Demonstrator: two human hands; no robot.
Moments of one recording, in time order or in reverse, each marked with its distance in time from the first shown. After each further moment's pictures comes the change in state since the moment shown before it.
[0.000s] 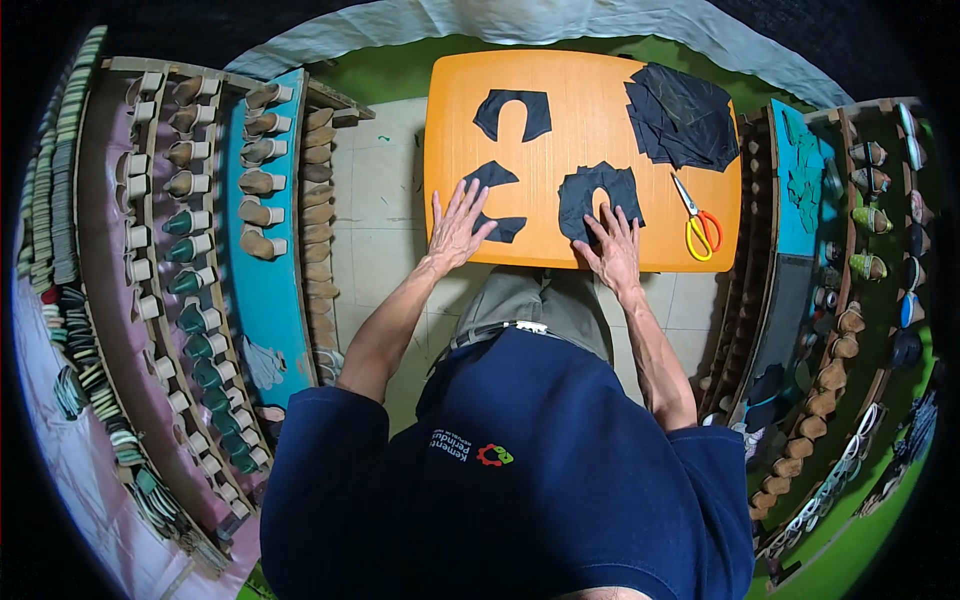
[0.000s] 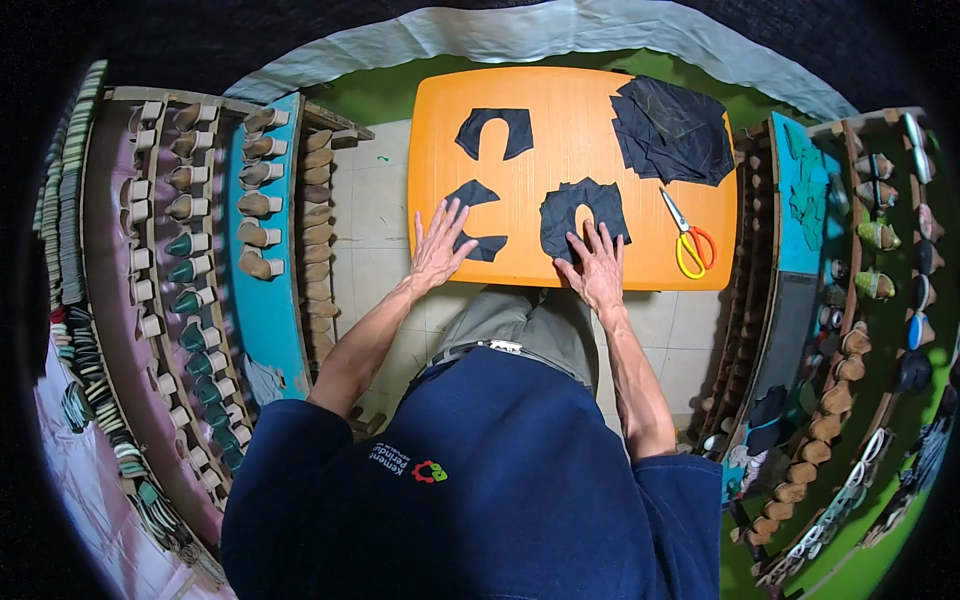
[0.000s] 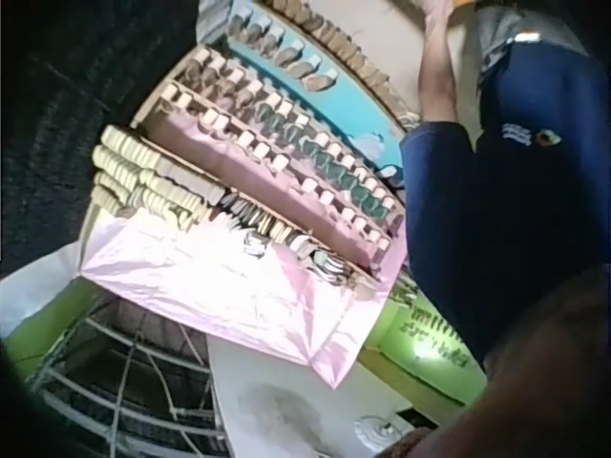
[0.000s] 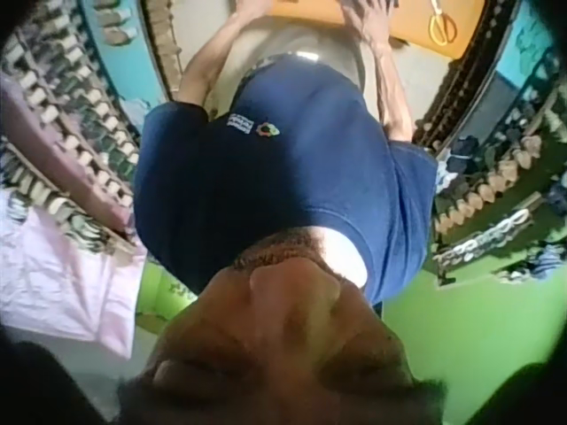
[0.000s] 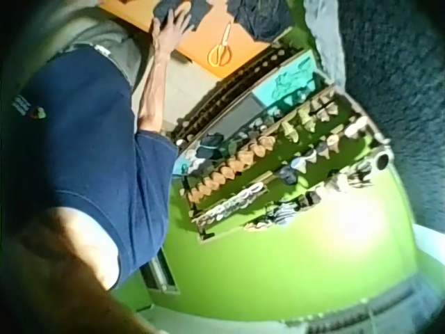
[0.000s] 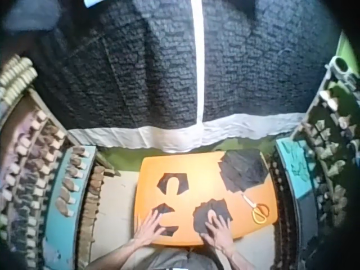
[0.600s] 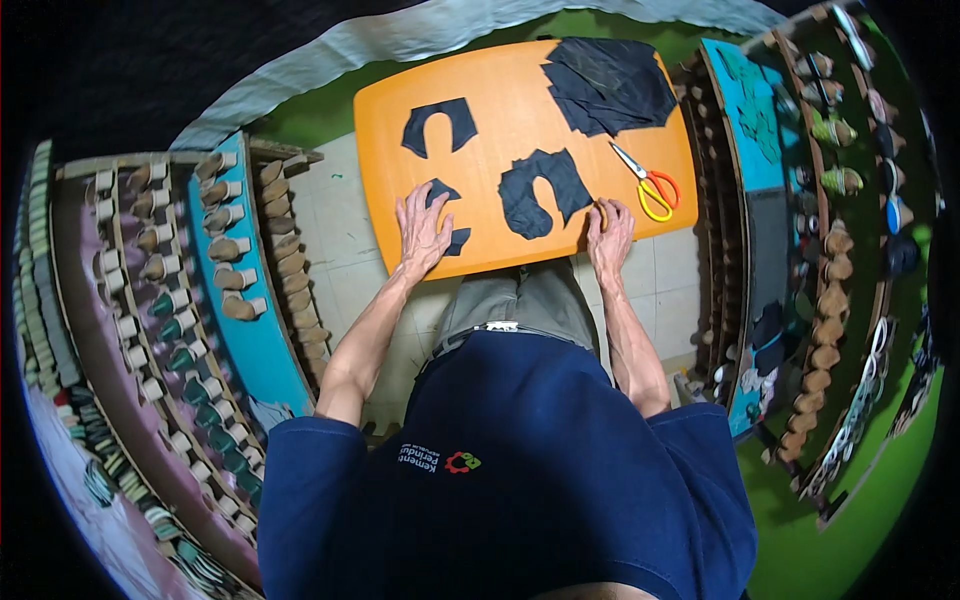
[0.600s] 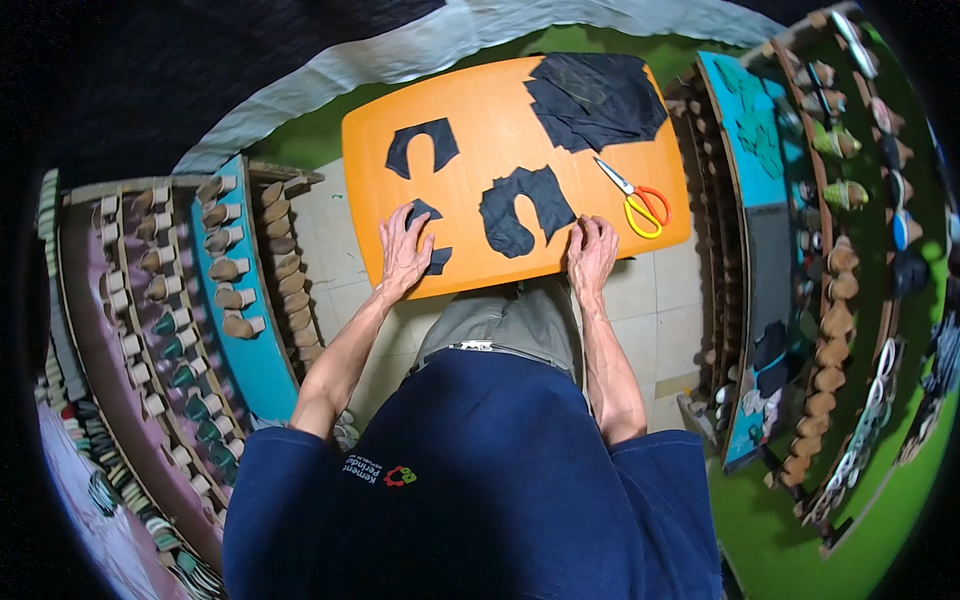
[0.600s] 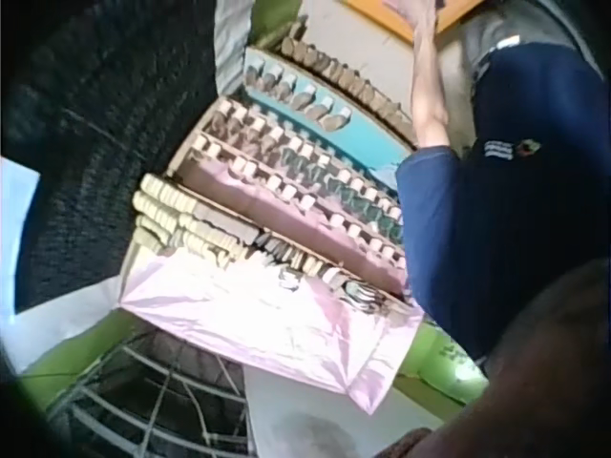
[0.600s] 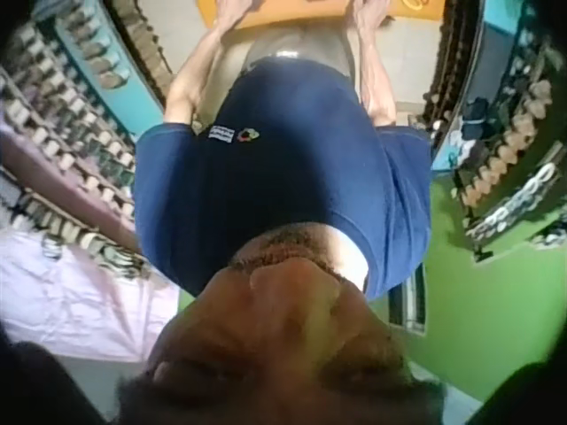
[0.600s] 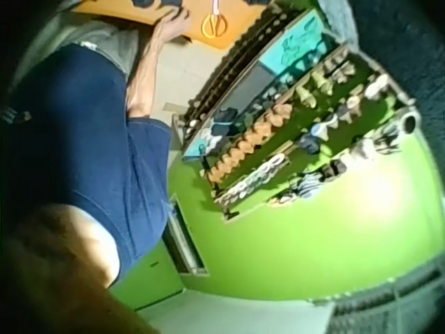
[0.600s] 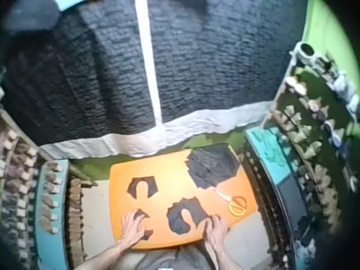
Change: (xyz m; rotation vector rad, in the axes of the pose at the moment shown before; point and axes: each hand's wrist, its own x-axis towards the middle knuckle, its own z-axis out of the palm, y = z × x) left_hand 0.052 0.045 -0.020 -0.174 0.140 0.067; right_hand -0.026 0.050 0.001 0.202 0.558 0.502
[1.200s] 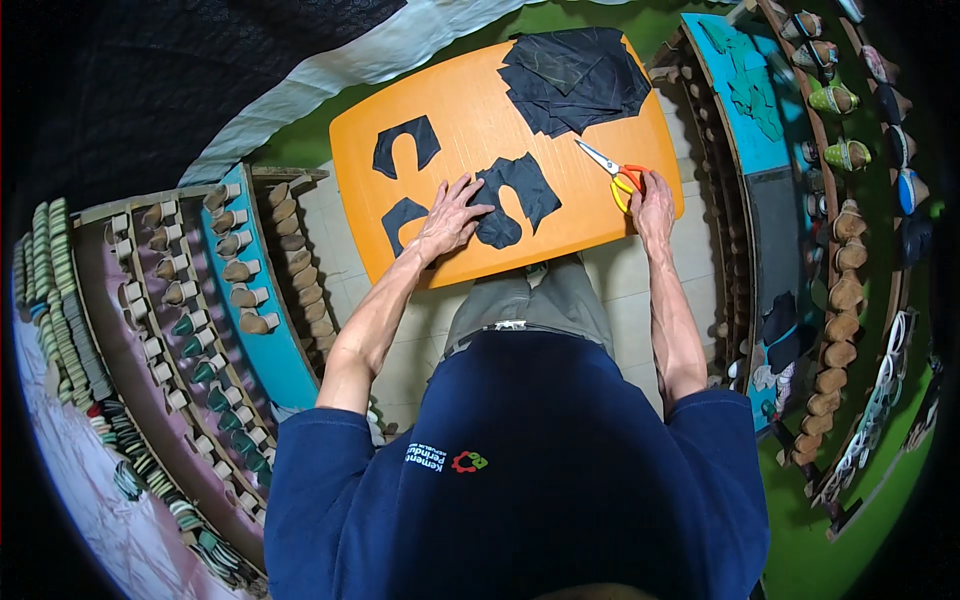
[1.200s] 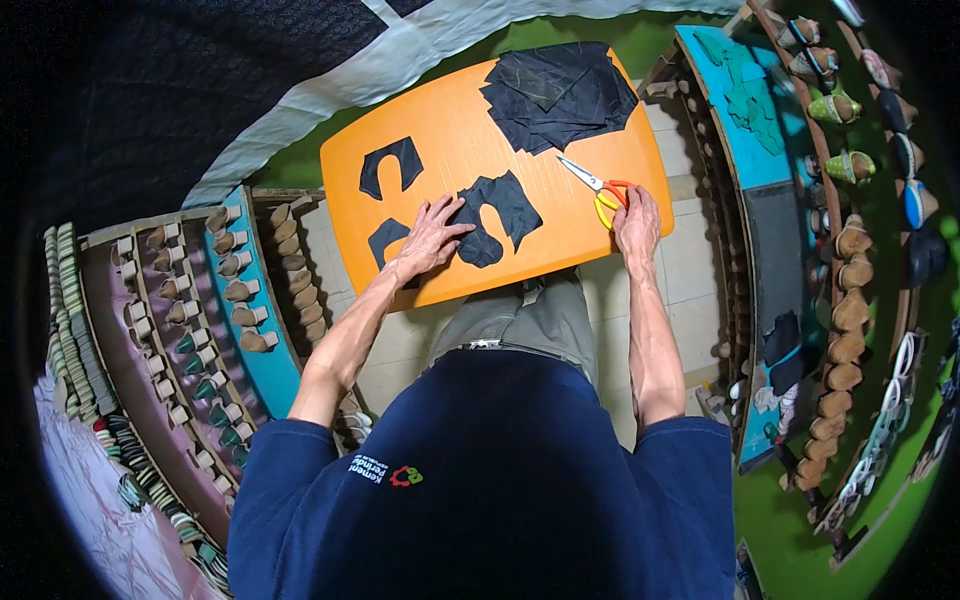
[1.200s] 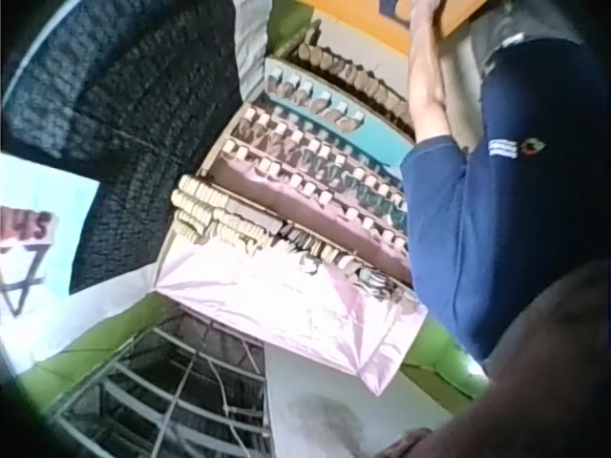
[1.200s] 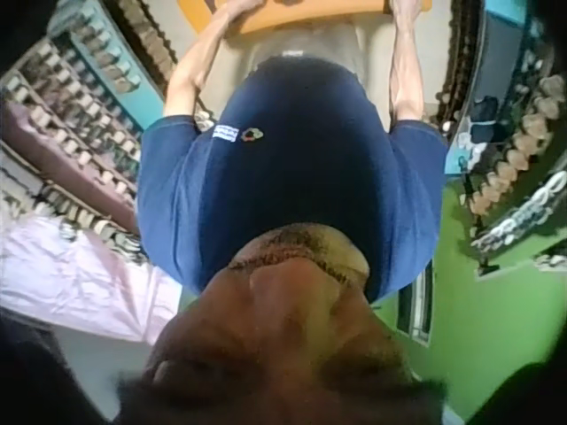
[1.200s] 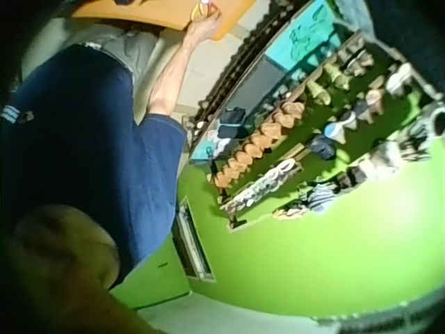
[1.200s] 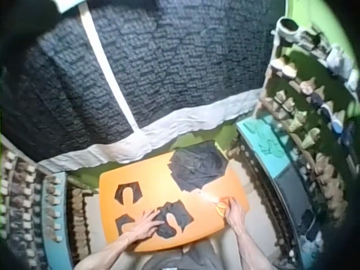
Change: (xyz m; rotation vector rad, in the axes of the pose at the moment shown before) left_hand 0.078 0.079 0.034 0.061 -0.519 0.320; right_hand 0.098 0.130 -0.061 -0.187 -0.104 -0.007
